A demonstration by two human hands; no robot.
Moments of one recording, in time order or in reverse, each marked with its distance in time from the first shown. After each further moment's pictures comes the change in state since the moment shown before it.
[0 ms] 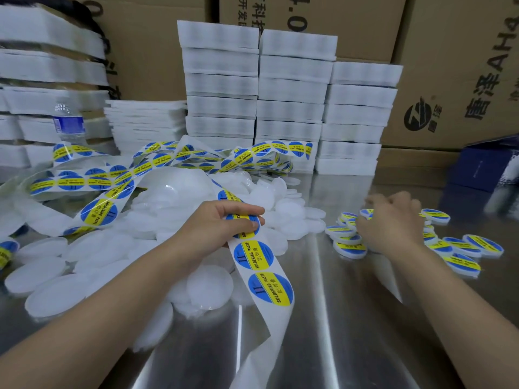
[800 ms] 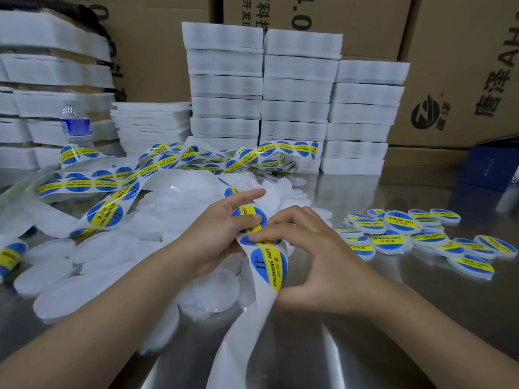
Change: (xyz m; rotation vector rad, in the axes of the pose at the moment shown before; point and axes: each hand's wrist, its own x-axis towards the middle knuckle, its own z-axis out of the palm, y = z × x) left_hand 0.004 0.000 0.005 -0.213 -0.061 -0.005; right_hand -0.092 -0.067 -0.025 0.672 -0.204 -1.017
